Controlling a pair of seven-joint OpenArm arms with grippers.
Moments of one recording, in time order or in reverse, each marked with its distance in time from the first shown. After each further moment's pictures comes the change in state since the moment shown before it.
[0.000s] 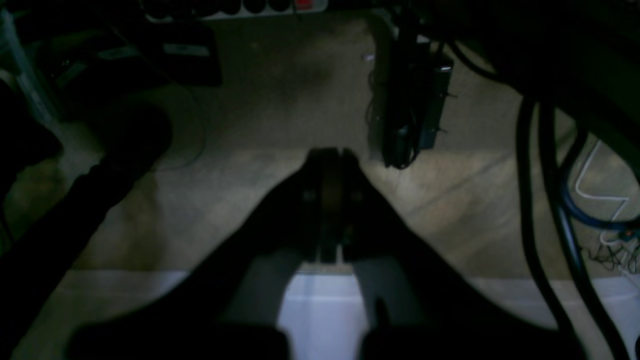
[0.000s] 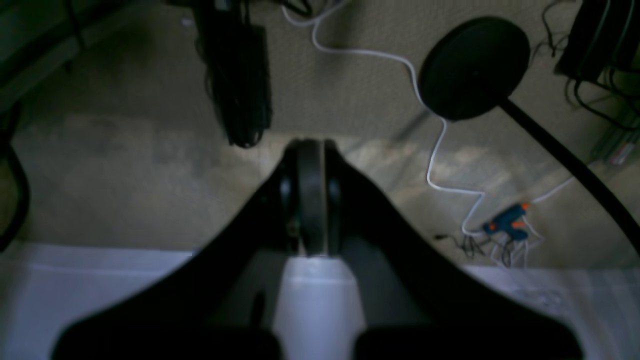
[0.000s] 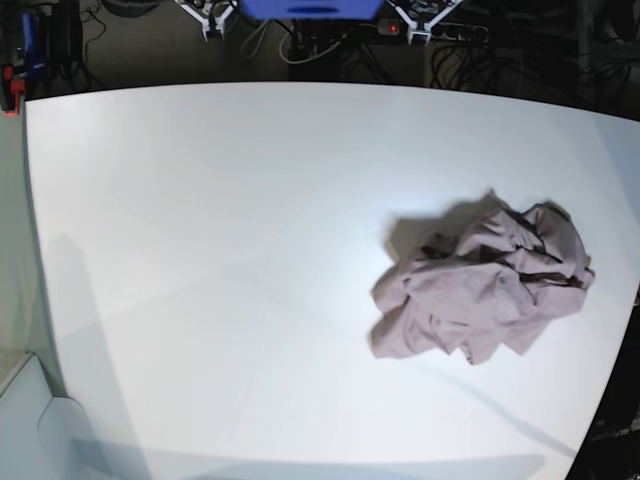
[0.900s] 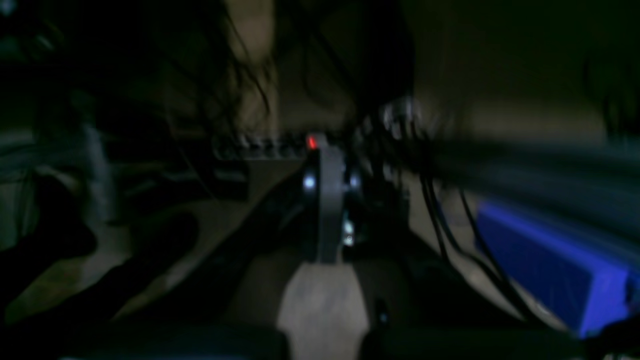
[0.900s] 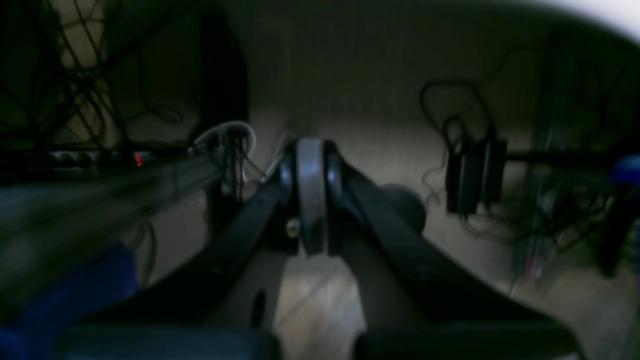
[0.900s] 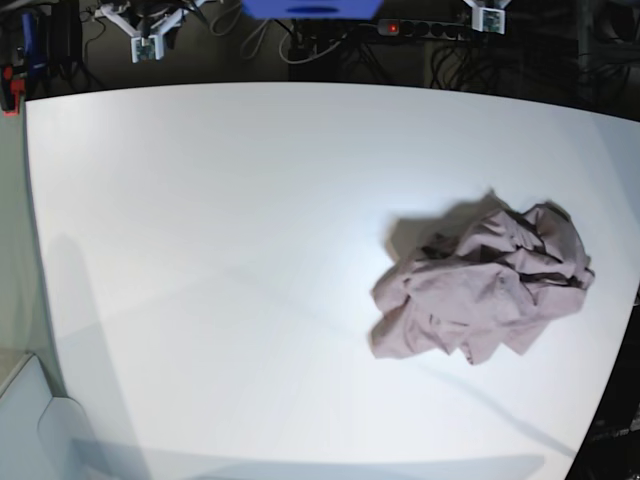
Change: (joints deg) left arm 42.4 -9.4 -5.6 75.1 -11.1 0.9 1.8; right arm -36.1 3.0 7.6 76.5 0.0 0.2 -6.3
